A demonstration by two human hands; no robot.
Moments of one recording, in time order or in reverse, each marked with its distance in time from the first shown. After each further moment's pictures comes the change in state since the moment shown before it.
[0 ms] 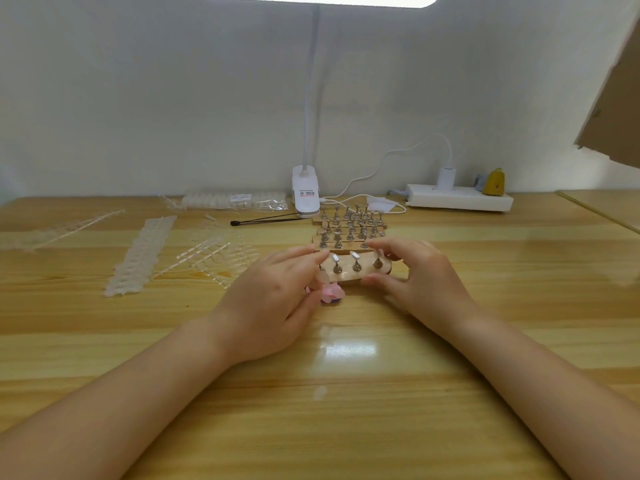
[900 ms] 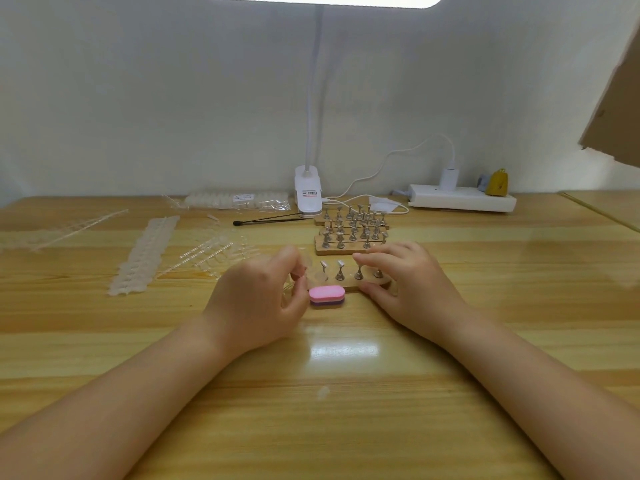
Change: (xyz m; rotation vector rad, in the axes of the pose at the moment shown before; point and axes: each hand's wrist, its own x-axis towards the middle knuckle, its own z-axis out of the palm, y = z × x) left_hand -0.002 0.000 -0.005 -0.013 0.148 -0.199; right_hand -0.002 -0.005 0.007 -0.170 -0.097 -0.081
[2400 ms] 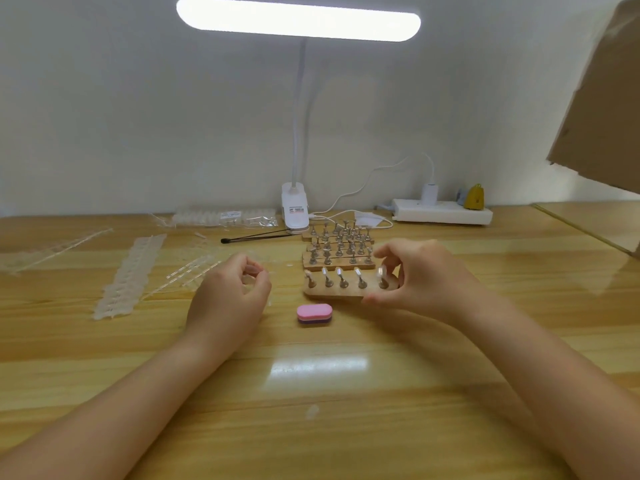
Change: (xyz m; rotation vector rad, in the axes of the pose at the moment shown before) left_hand 0.009 -0.018 0.006 -0.238 0.076 -0.516; right_hand 0.014 0.007 -0.047 0.011 -0.116 0.134
